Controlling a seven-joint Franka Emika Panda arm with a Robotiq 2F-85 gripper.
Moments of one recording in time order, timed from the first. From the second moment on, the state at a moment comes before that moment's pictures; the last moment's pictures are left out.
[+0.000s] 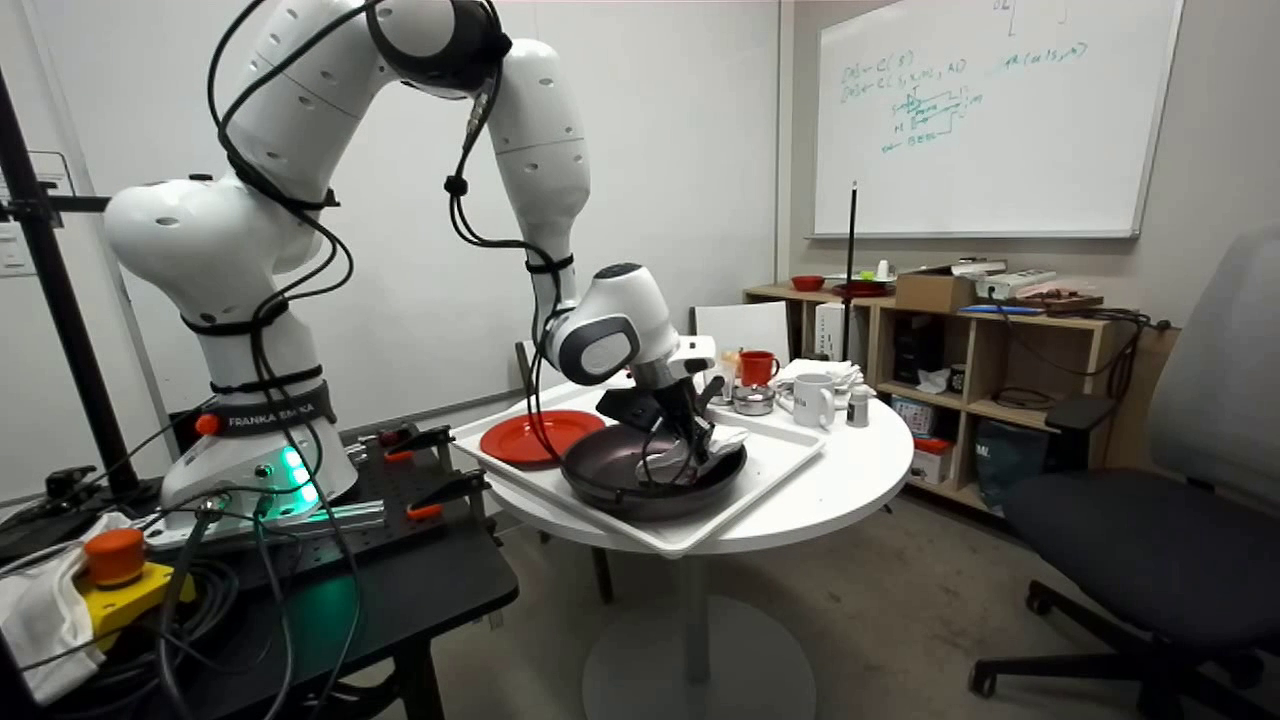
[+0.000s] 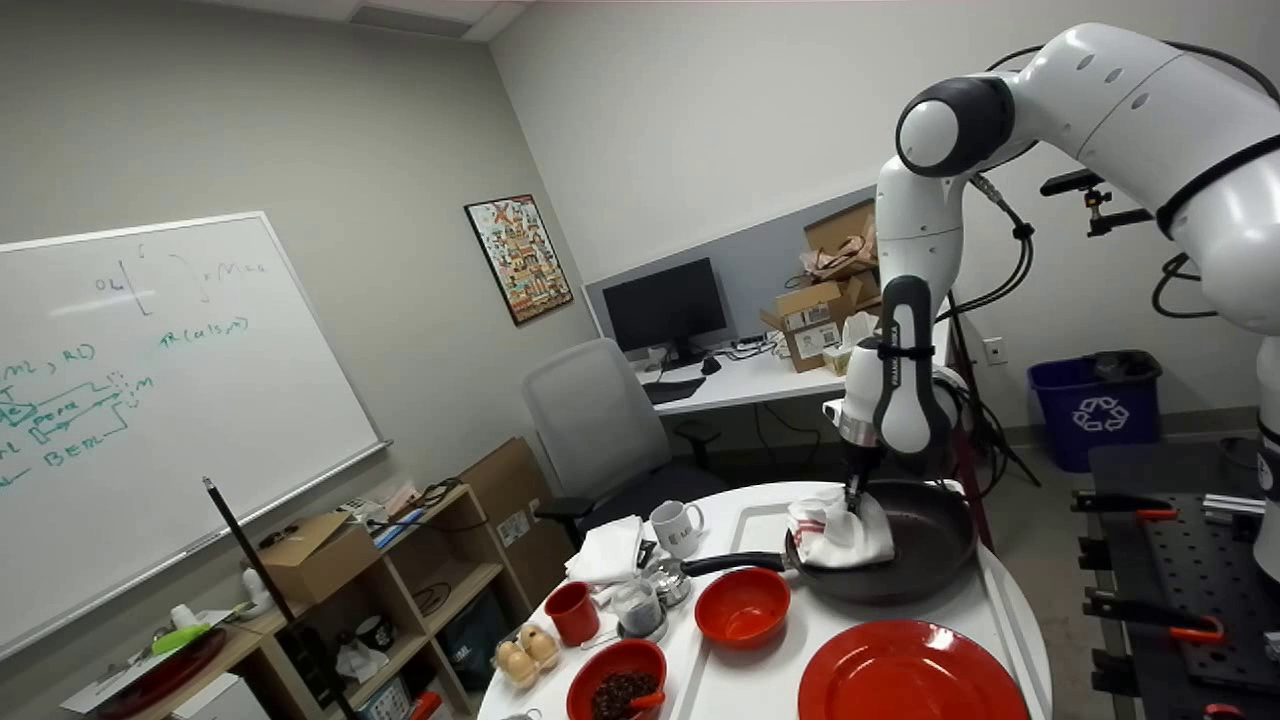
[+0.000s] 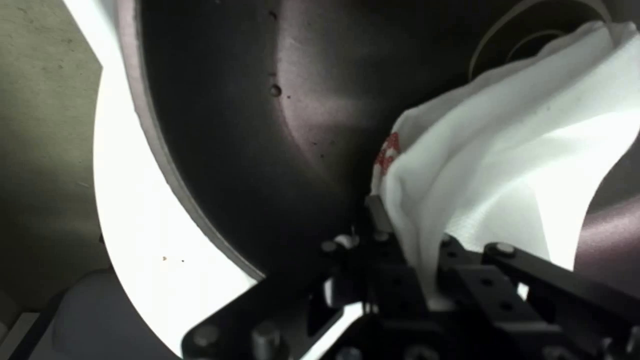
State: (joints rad) arm -0.53 0.68 0.13 -2.32 -0.30 3.39 -0.21
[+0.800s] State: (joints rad) arm -0.24 0.60 -0.07 -2.34 -0.19 3.17 -0.18
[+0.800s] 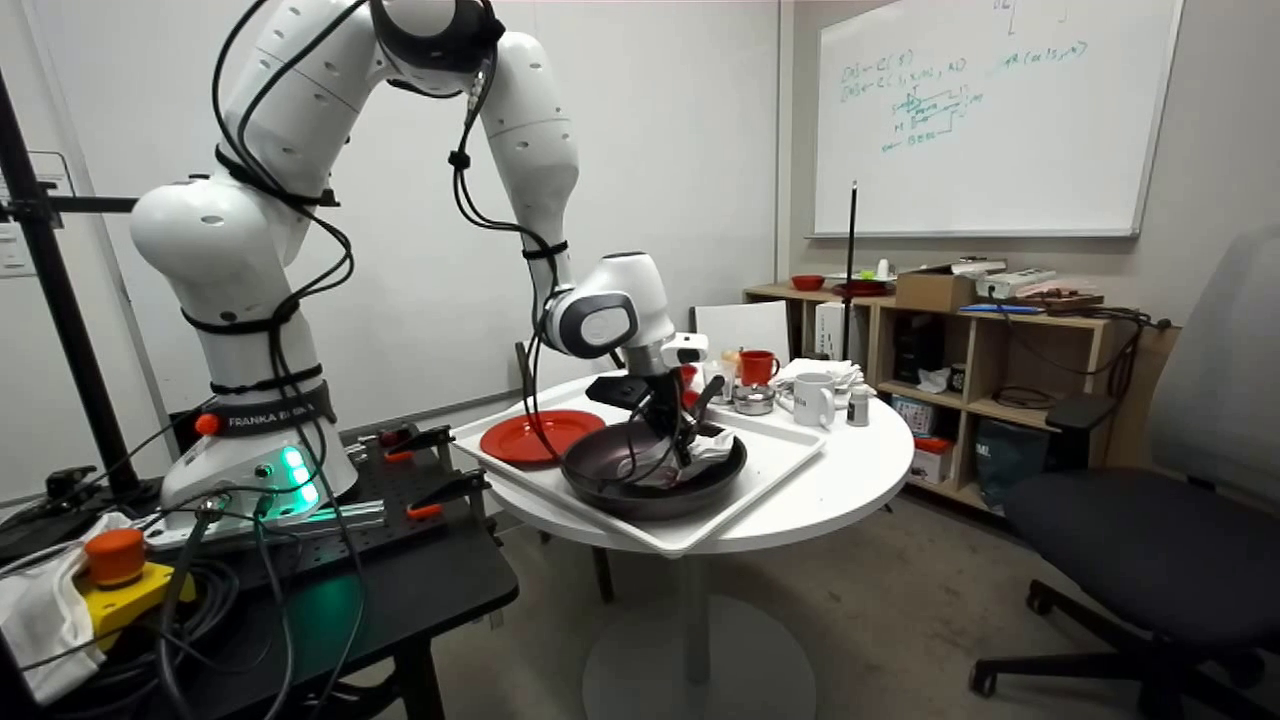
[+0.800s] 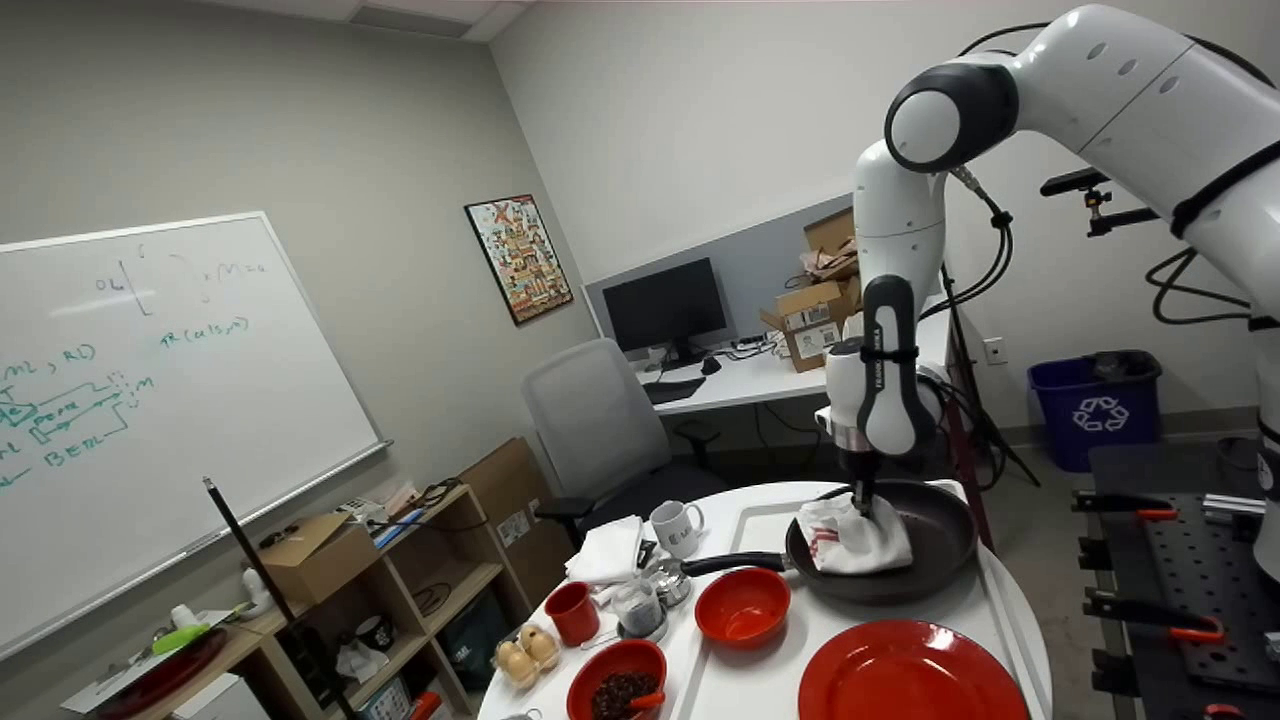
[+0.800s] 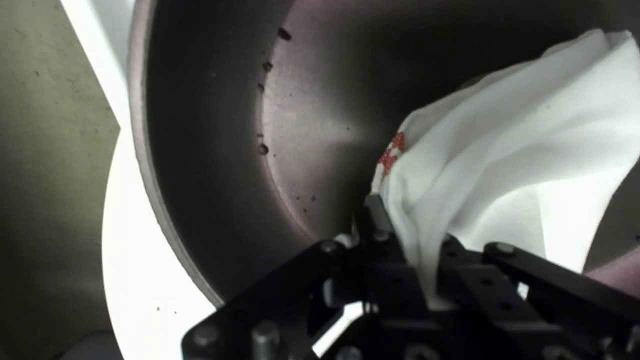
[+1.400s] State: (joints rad) arm -0.14 0.59 -0.13 -2.29 -0.16 2.99 -0.12
